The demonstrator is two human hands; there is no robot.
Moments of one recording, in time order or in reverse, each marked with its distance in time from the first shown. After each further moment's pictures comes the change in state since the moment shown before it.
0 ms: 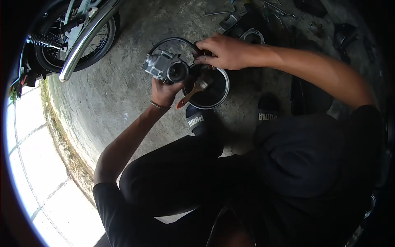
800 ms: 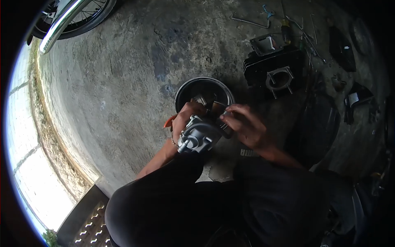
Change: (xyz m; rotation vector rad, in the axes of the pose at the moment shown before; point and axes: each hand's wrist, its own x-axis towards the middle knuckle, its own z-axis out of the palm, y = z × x) left_hand -0.046 -0.041 0.058 0.075 0.033 0.080; right_hand -0.062 0.055 0.090 -0.126 0.432 -0.223
